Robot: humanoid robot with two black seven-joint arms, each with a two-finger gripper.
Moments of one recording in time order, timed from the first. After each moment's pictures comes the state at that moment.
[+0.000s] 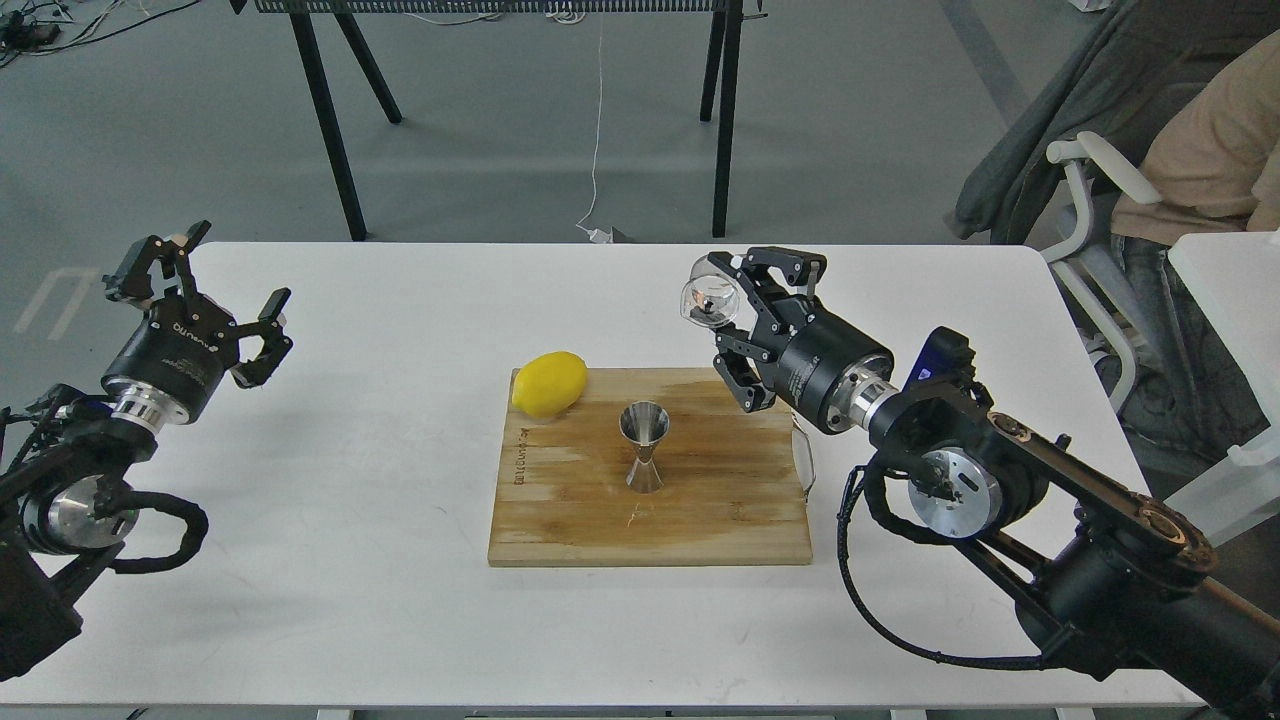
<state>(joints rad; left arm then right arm) -0.48 0.54 -0.71 -0.73 0.04 -0.49 -0.49 0.49 -0.29 0.73 1.56 -0.44 -0.25 -0.08</state>
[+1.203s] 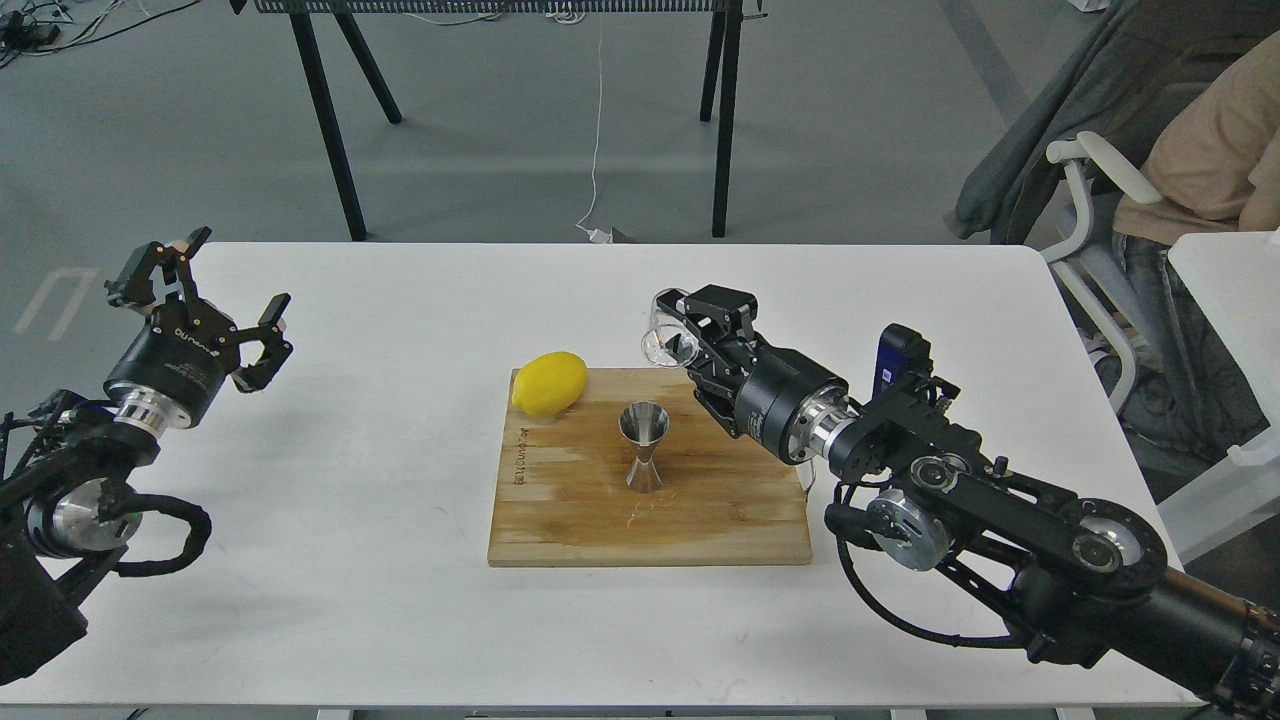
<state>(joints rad) -0.48 0.53 -0.71 -0.71 0.04 -0.49 -0.49 0.58 -0.28 0.53 1.50 -0.68 -0.25 -0.07</state>
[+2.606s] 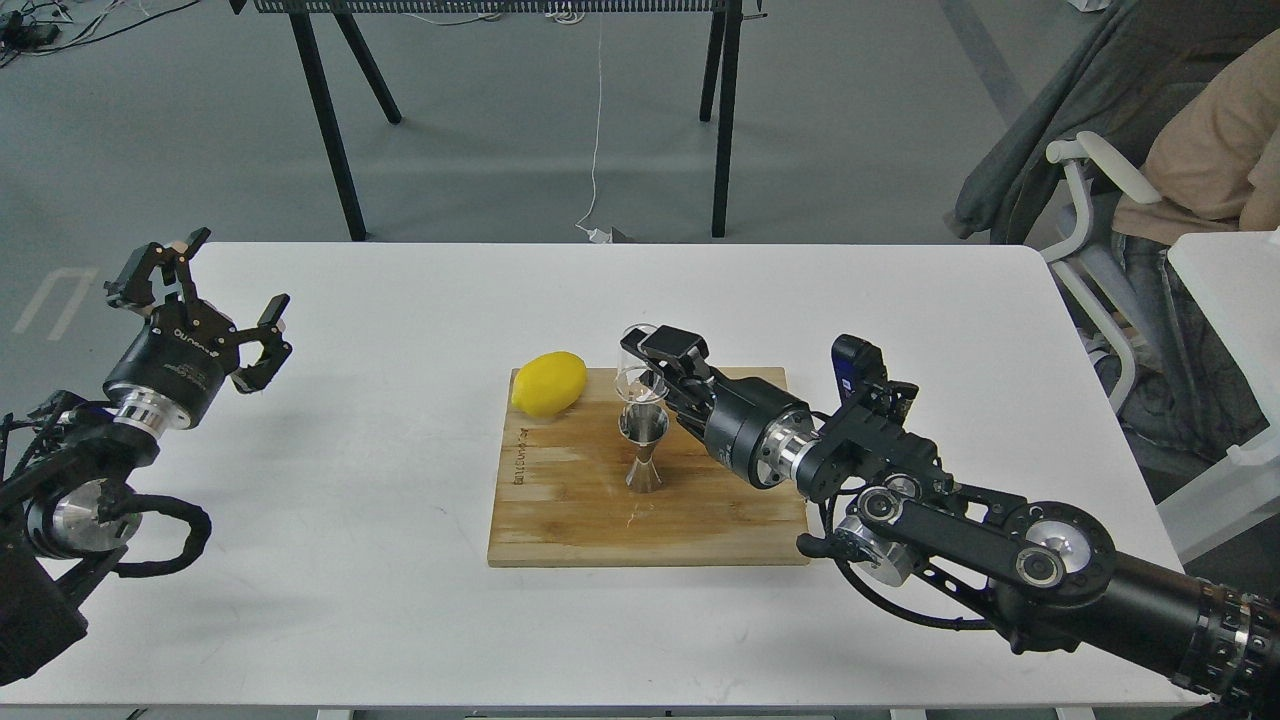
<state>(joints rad) -0.48 0.53 -0.71 -0.71 0.04 -0.49 -0.49 0.66 -0.25 0.39 1.42 -0.81 -0.25 -0.07</state>
